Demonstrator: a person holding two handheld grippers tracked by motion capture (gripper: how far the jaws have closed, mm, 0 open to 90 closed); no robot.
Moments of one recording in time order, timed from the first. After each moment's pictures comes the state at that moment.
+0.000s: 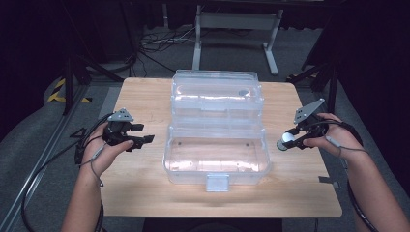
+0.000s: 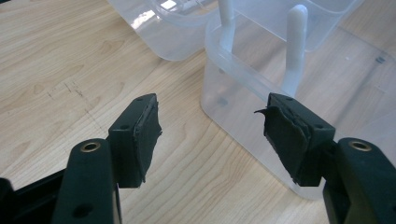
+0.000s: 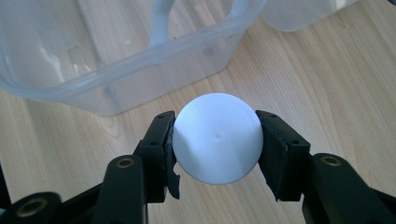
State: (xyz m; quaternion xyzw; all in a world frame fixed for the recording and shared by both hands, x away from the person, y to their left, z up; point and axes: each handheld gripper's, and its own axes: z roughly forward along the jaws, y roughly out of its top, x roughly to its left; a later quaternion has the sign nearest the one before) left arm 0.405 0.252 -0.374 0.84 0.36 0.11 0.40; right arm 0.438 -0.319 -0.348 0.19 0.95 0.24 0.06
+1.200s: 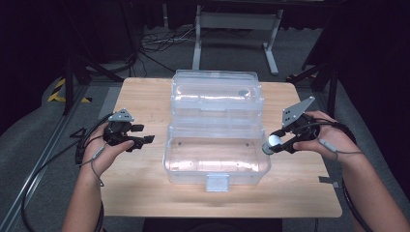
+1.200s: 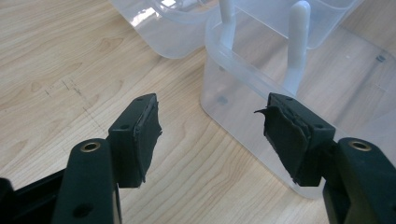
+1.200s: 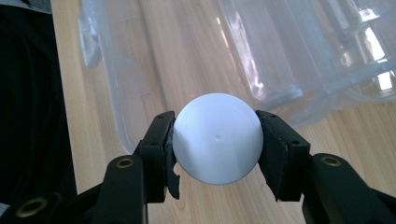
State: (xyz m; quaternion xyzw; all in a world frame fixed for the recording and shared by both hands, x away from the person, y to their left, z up) left arm 0.405 0.252 -0.376 0.84 0.36 0.11 0.40; right arm 0.406 -0.261 -0.308 0.12 0.96 0.27 0.04
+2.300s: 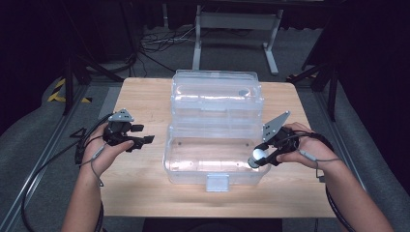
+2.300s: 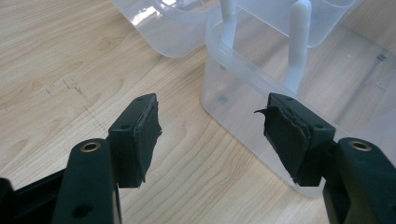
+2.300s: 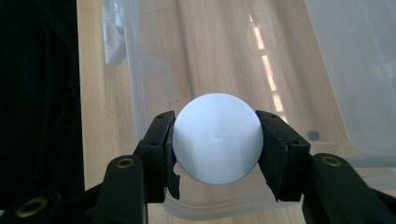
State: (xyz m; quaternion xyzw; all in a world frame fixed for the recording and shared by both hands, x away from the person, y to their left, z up) left arm 0.405 0.253 -0.376 0.84 0.36 0.11 0.40; right arm 0.400 -0.227 -0.350 0.07 0.96 0.26 0.00
